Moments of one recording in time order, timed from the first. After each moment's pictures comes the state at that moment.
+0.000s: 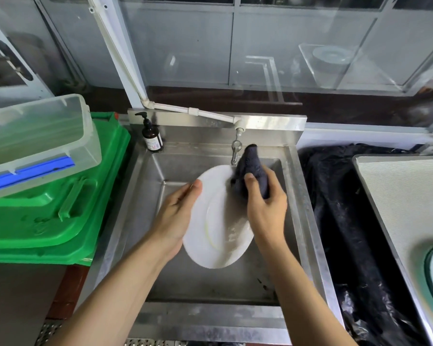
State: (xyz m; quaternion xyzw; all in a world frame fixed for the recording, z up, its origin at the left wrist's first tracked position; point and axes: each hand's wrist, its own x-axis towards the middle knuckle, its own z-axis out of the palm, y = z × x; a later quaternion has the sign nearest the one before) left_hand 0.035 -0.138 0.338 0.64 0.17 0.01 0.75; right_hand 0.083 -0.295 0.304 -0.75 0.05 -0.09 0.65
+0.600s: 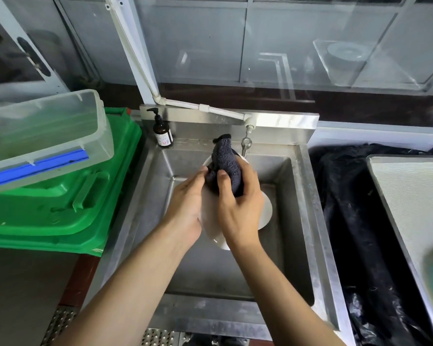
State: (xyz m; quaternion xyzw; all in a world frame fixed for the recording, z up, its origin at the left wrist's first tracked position) left_hand 0.051 -0.151 0.356 0.53 0.31 0.02 0.79; right_hand 0.061 -0.236 0.325 -0.74 -0.03 -0.14 0.66
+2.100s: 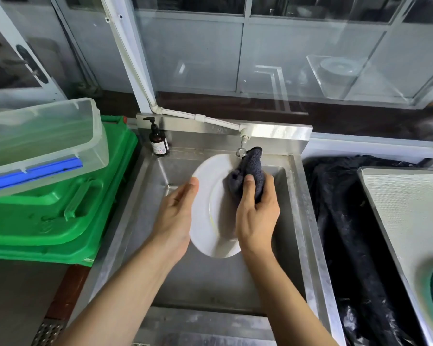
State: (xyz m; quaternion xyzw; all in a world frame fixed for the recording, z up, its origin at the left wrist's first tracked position) left_hand 0.039 -0.146 0.347 0.57 0.26 0.09 0.78; right_hand 0.076 -0.268 0.317 -0.75 0.08 -0.14 0.64
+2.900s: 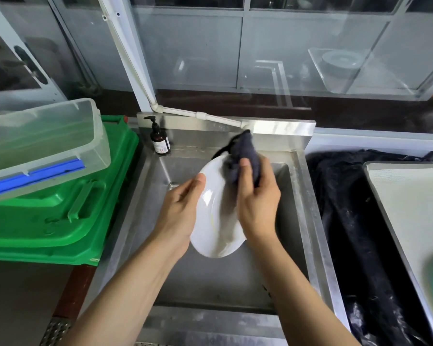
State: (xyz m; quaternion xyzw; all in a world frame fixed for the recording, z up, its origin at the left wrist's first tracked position) left_hand 0.047 -0.137 0.343 0.65 0.17 0.09 0.74; right_hand 0.095 -0.261 0.333 -0.77 0.00 -0.15 0.62
